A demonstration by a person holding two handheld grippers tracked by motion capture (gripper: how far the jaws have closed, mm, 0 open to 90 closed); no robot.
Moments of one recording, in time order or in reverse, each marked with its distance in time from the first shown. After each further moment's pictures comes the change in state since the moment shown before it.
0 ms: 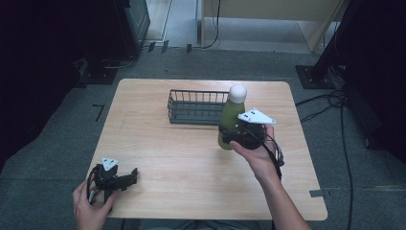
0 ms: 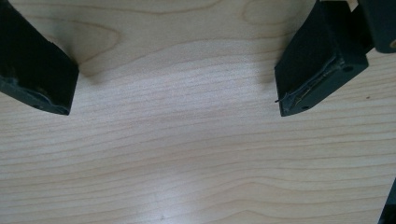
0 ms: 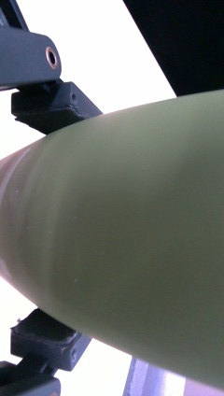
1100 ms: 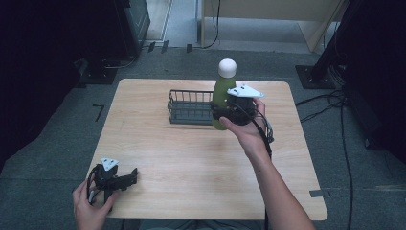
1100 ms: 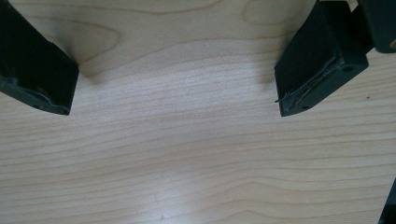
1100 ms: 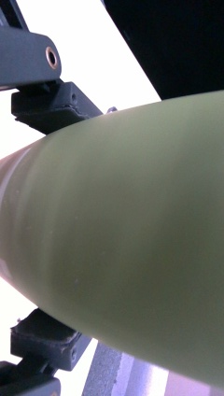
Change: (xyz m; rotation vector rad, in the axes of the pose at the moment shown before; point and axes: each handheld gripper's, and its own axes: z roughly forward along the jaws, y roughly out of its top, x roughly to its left) left arm 0.000 0.000 0.000 0.000 0.001 0.000; right arm 0.003 0.058 0.033 -0.017 -0.038 -0.015
